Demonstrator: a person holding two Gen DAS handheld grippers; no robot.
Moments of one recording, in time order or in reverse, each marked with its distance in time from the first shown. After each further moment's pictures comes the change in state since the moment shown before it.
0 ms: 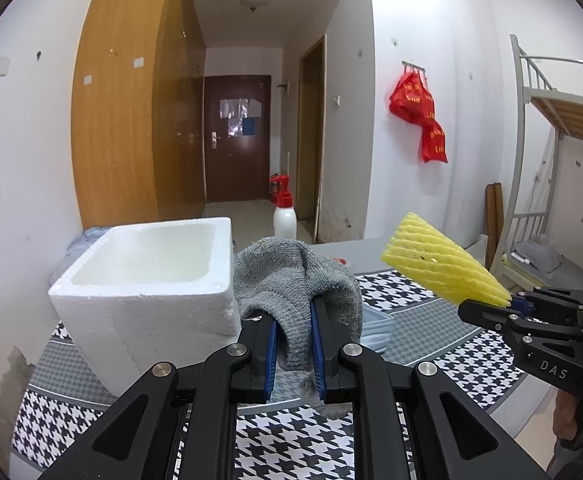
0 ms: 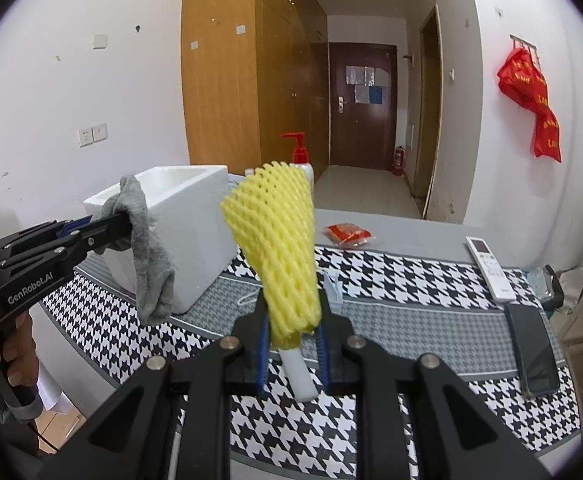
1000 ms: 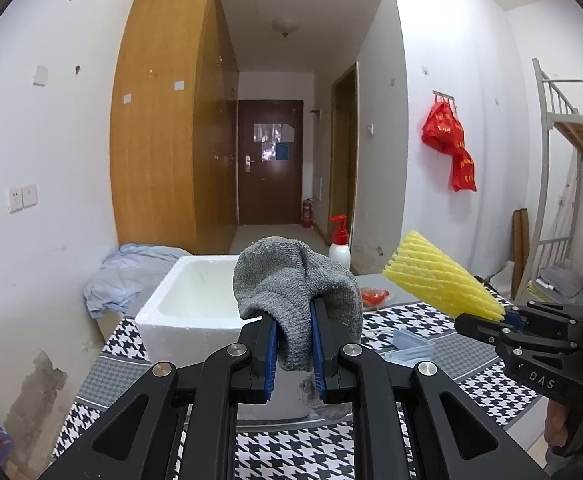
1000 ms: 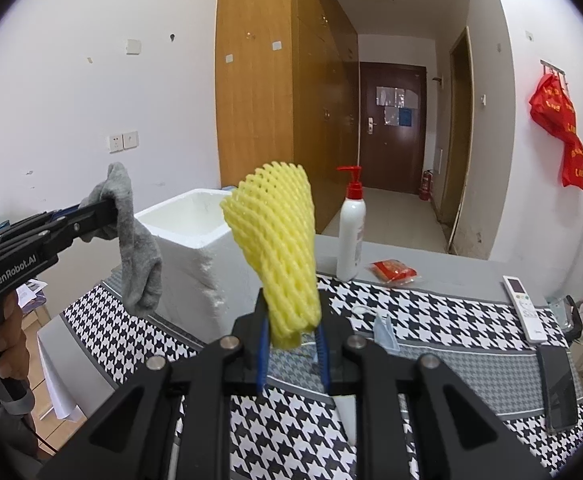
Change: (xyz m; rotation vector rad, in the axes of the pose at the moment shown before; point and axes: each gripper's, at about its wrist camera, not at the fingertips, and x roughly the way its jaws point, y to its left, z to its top) left arm -0.041 0.043 0.017 -0.031 -0.093 0.110; right arm 0.012 0.042 0.026 -0.056 -0.070 0.091
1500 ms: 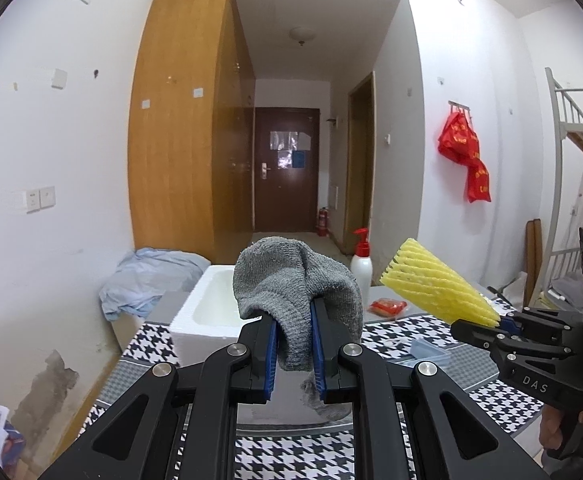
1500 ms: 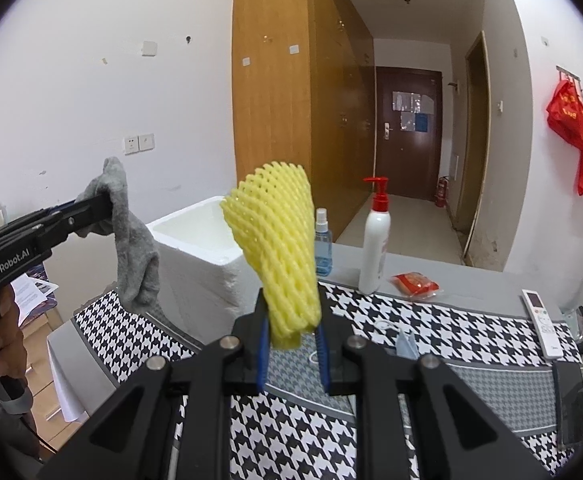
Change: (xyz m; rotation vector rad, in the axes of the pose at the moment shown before) left arm -0.012 0.020 0.003 -0.023 -0.029 0.062; right arm 0.014 0.015 0.010 -0.026 -0.013 0.058
